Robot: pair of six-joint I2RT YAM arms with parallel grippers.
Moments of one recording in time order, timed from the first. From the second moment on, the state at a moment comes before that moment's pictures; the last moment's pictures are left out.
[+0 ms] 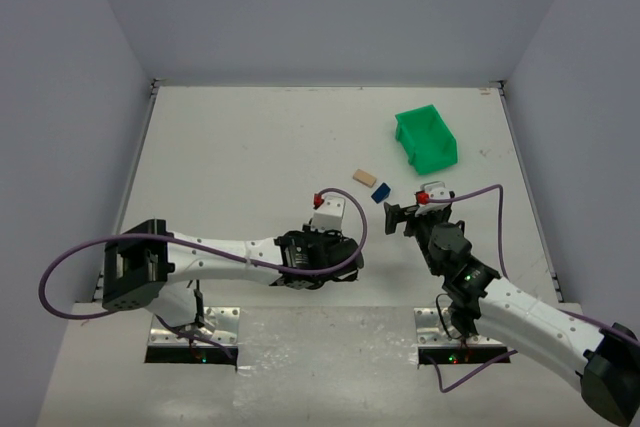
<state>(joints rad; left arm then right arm) -1.30 1.50 0.95 -0.51 -0.79 -0.97 0.74 0.64 0.11 0.40 0.50 0.04</state>
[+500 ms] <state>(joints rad) -1.30 1.52 0.95 -0.52 -0.82 -1.01 0.74 0.64 0.11 0.40 0.50 0.04</state>
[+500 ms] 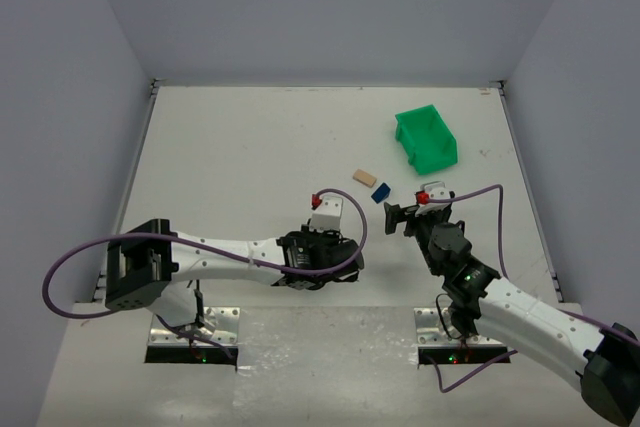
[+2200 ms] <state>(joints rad) -1.30 1.56 0.95 -0.52 -0.82 -1.02 0.74 0.64 0.11 0.40 0.51 0.04</state>
